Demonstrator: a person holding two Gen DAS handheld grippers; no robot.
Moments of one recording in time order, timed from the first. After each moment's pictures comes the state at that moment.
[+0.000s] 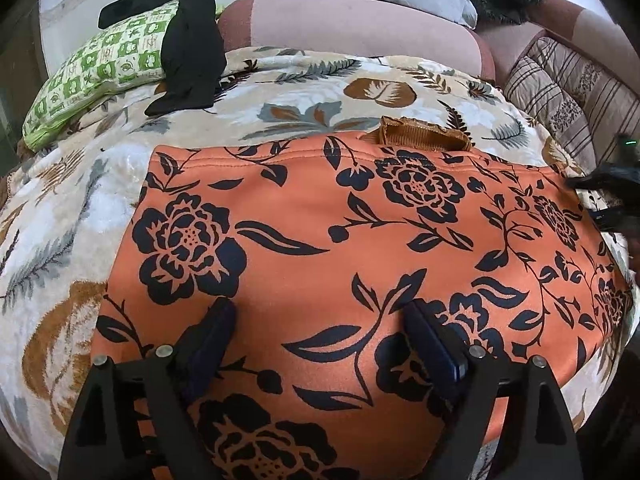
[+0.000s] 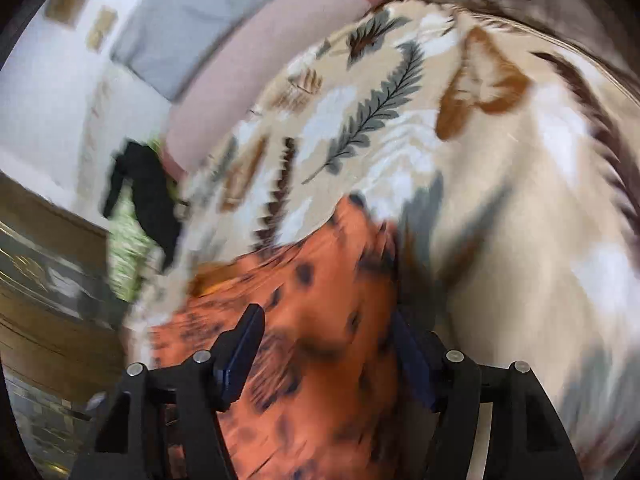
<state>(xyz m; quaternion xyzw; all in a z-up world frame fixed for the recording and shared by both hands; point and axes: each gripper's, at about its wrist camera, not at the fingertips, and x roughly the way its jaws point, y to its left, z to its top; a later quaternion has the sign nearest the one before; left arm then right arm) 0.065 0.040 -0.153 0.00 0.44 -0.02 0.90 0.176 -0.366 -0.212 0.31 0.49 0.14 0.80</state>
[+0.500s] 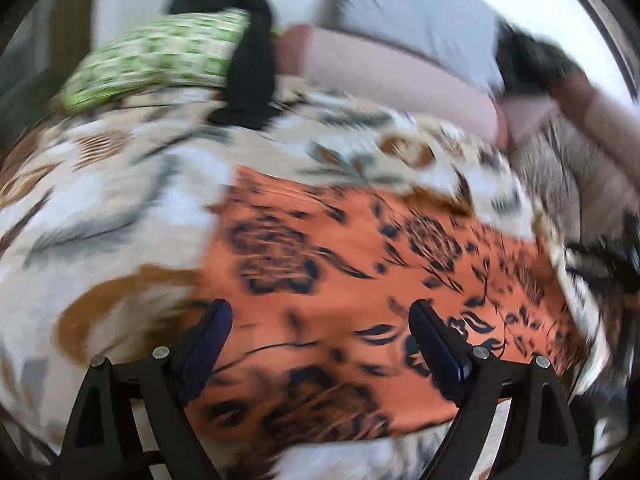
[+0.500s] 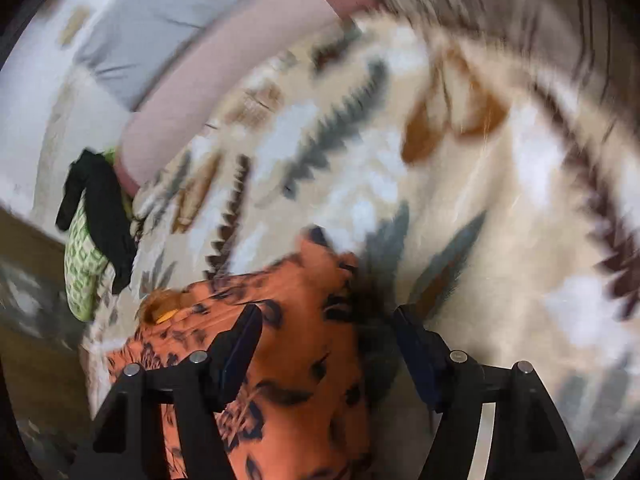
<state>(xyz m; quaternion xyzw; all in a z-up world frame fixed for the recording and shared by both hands) 0.017 0.108 -0.104 -0.12 0.38 0.00 0.92 0.139 -0.352 -0.165 0.27 0.43 0.09 0.85</state>
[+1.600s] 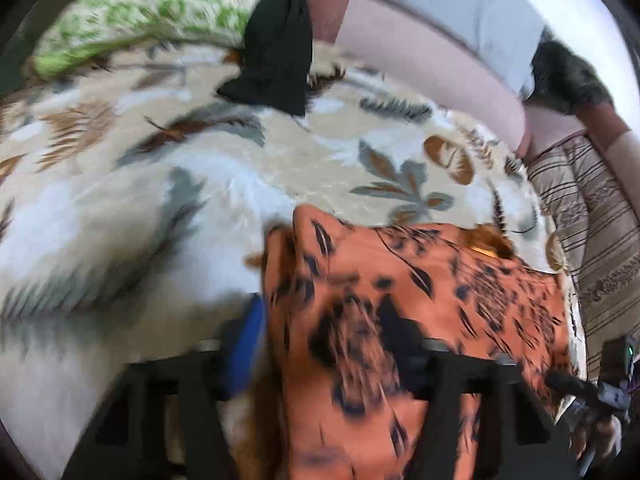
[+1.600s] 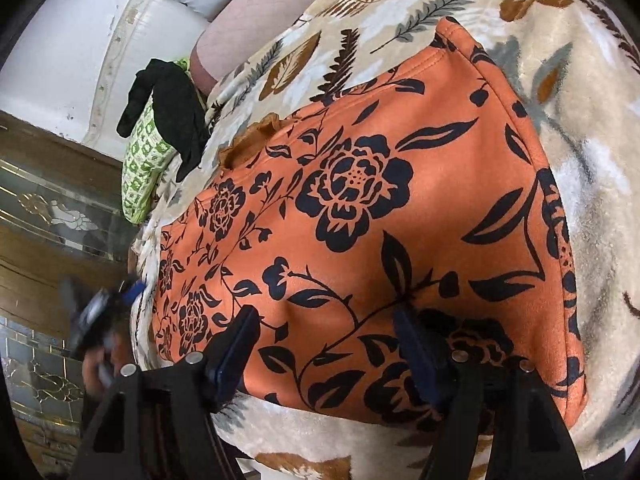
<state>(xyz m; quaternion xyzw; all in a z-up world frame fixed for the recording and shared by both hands) 0.137 0.176 -0.128 -0.15 0.48 -0.04 0.86 0.070 -0.276 -0.215 0.29 0.51 0.23 0.78</state>
